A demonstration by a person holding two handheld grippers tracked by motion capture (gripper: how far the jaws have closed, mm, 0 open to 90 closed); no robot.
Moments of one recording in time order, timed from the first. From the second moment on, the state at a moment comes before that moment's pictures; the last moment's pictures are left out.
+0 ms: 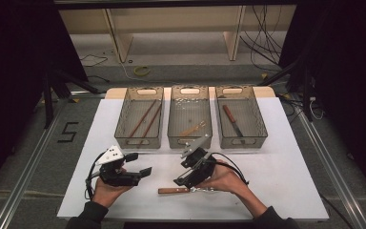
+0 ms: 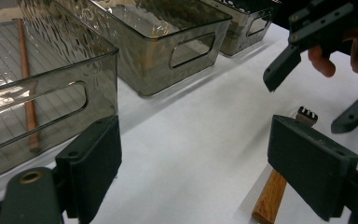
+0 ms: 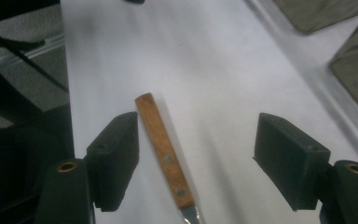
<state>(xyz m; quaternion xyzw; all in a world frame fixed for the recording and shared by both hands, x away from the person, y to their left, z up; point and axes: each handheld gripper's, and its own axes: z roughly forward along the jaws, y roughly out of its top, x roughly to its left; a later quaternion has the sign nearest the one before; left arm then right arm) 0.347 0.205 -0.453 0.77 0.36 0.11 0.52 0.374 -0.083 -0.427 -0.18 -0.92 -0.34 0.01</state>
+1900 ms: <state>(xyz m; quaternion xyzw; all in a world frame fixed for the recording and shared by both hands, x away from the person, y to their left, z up) 0.346 0.205 -0.454 0.77 0.36 0.11 0.52 0.358 -0.058 -0.466 -0.09 -0.97 -0.21 -0.02</state>
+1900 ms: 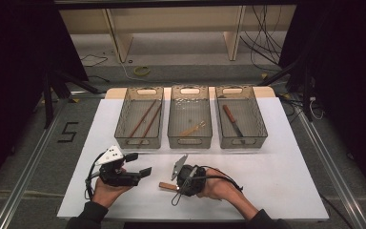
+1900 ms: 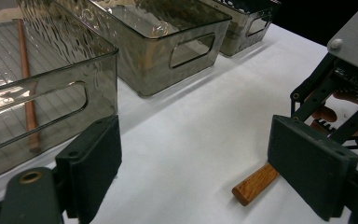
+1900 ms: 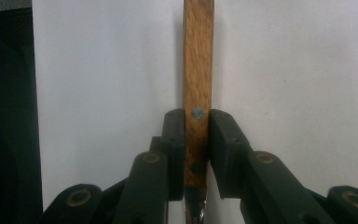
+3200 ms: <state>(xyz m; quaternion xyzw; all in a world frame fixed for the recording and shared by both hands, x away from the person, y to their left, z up) 0.347 0.205 -0.454 0.77 0.36 0.11 0.52 0.376 -0.089 -0.436 -0.15 -0.95 -0.29 -0.02</state>
